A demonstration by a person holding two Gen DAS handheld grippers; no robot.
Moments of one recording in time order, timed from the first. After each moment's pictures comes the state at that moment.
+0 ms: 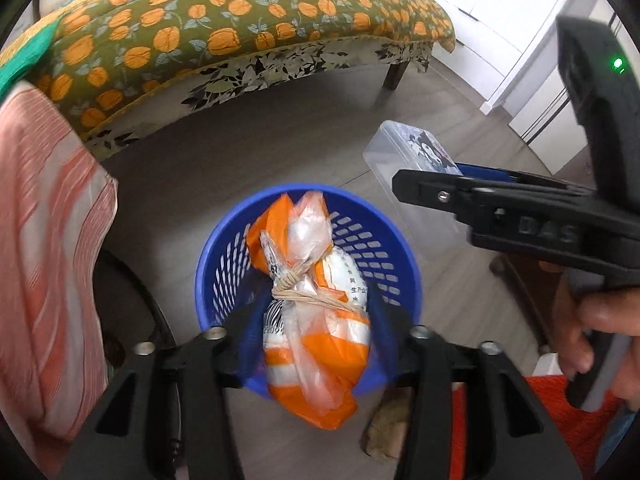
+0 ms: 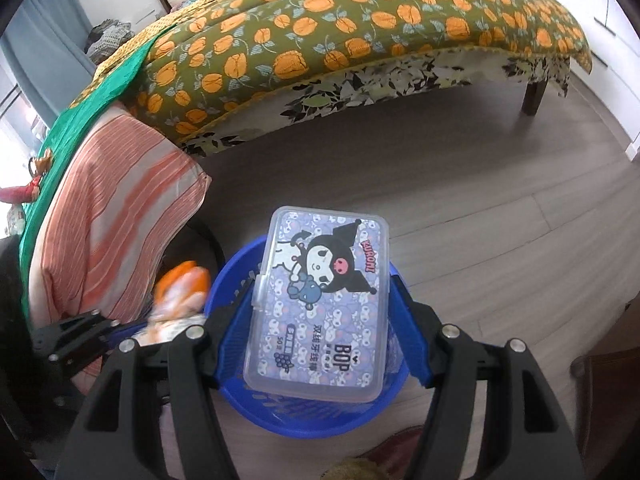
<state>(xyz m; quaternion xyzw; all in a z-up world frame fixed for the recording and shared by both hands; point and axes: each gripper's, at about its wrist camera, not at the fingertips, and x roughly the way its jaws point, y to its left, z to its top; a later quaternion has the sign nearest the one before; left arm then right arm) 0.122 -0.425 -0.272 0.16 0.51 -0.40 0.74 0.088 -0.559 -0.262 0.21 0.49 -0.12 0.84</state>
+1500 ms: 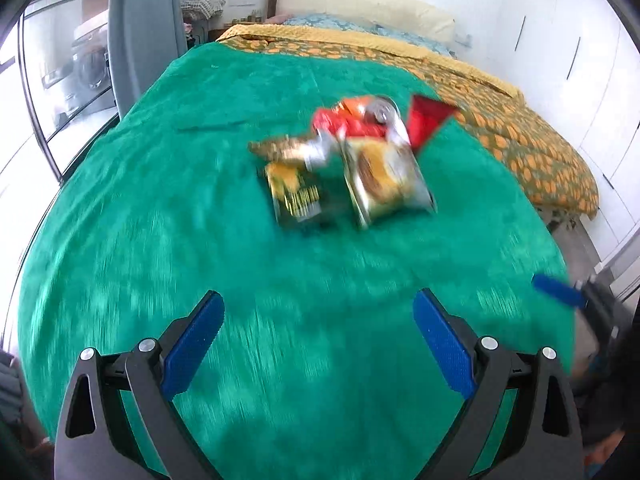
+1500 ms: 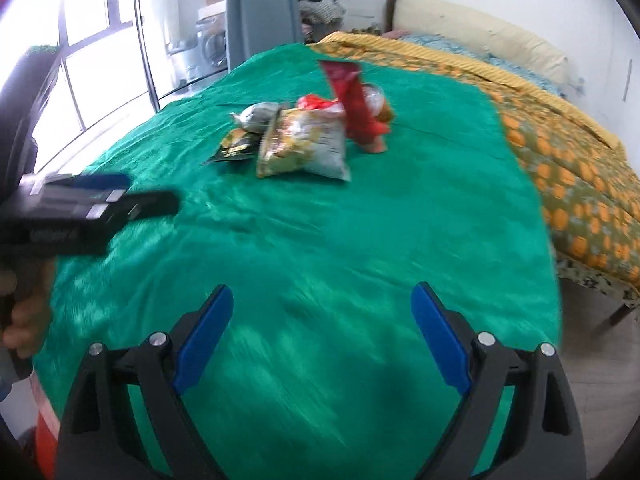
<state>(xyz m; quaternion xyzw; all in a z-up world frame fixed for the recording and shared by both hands) 0.220 0.047 -0.127 0.01 0.43 -0.14 0.89 0.189 -0.120 -0.167 -0.04 0.41 0.10 0.91</state>
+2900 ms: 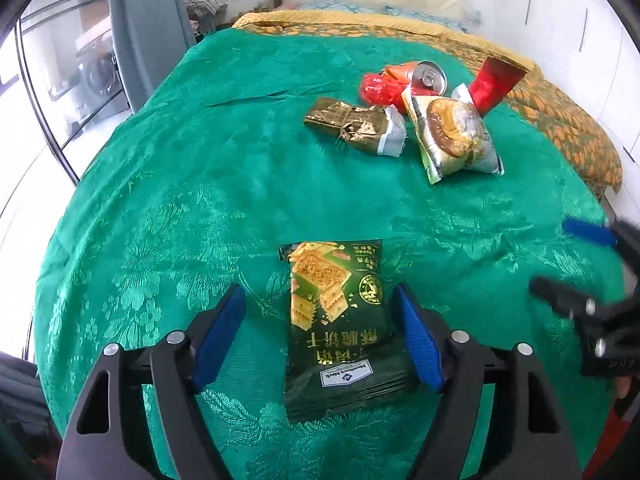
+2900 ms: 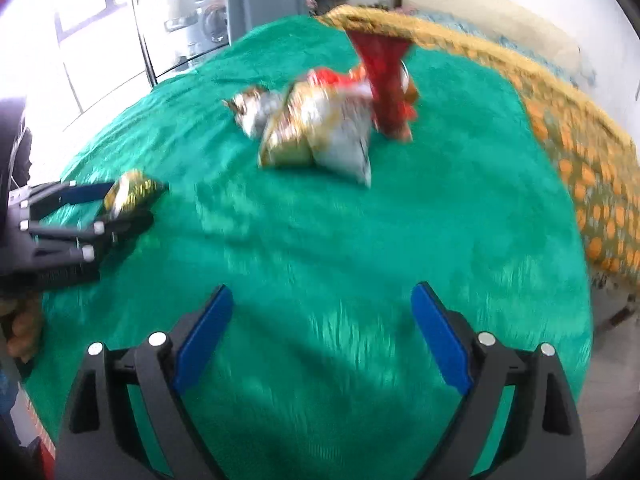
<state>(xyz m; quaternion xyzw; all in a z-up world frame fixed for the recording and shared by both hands) 0.217 0.082 -0.162 0.06 0.45 -0.10 0.89 0.230 -0.101 -0.175 -0.05 0.44 0.10 0.89</state>
